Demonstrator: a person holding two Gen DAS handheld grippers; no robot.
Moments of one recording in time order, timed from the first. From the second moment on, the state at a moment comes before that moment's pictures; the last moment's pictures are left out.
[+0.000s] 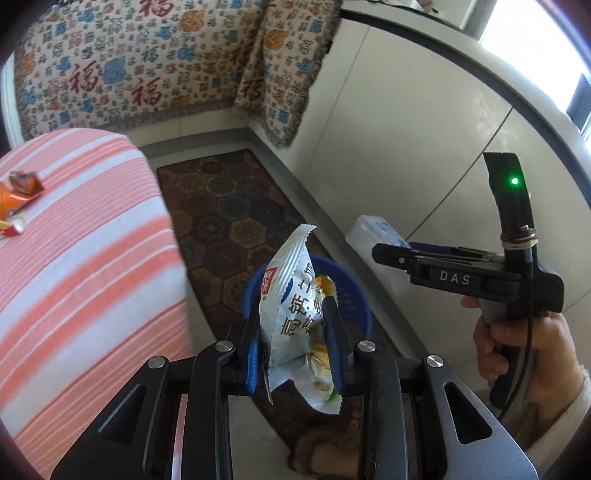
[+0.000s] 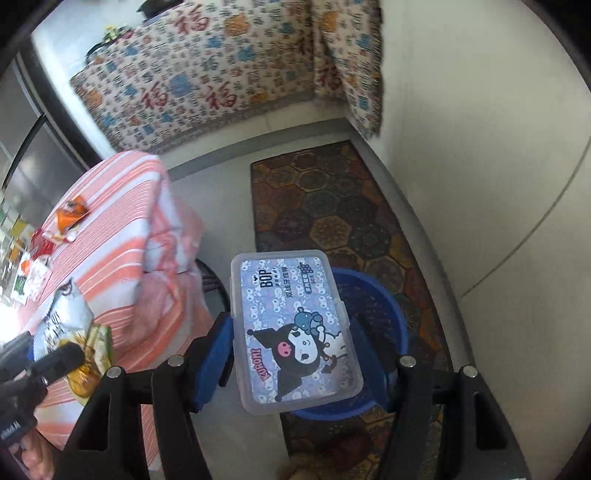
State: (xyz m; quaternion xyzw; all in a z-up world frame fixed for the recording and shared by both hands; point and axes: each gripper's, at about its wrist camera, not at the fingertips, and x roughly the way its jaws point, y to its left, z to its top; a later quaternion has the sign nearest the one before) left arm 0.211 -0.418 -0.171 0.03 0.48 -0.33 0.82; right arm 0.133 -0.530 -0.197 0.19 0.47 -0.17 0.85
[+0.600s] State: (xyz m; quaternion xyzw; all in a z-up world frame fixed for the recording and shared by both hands) left arm 0.239 -0.495 -0.251 0.08 0.51 -0.33 0.79; right arm 0.127 -0.606 -0.261 0.25 0.47 -0.18 0.83
